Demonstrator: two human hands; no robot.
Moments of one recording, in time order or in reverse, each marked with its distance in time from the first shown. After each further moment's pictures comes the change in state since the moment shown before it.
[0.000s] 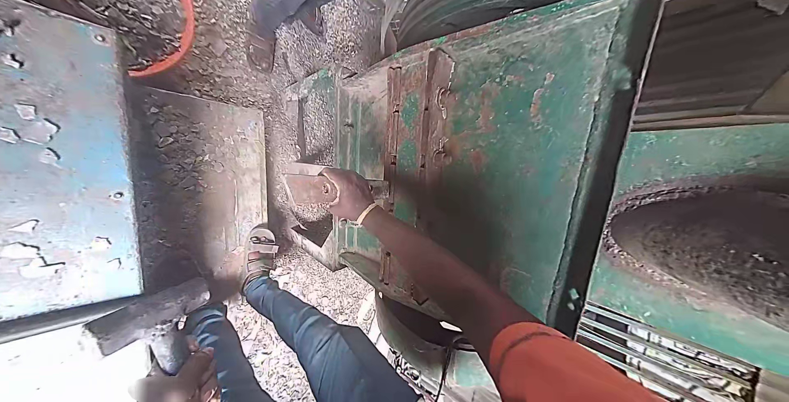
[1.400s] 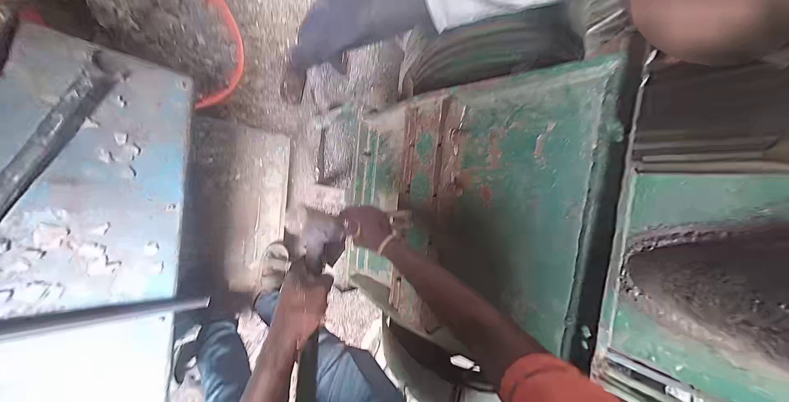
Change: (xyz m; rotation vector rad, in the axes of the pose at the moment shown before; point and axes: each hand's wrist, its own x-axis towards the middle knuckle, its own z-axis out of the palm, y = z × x) left_hand 0.015 0.084 0.153 0.499 -0.260 0.109; right_hand -0.001 0.002 -0.003 -0.088 -0.292 0.100
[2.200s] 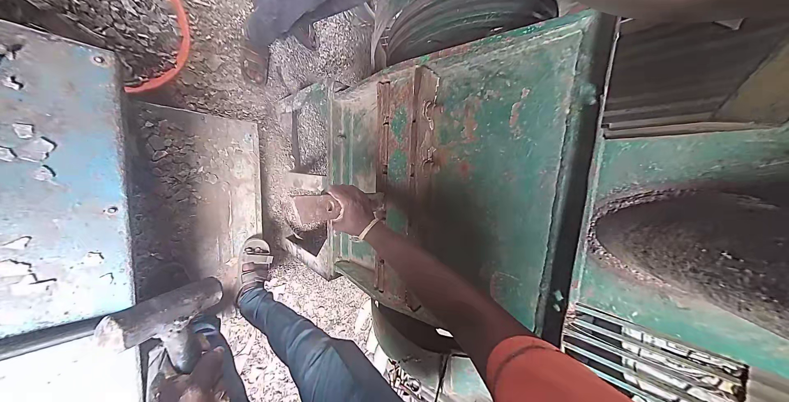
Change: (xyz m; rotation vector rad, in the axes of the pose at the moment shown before) left_hand -0.059 -0.114 -0.067 -0.343 0.255 -0.078; right_hand -0.017 0.011 0.008 0.149 0.375 -0.155
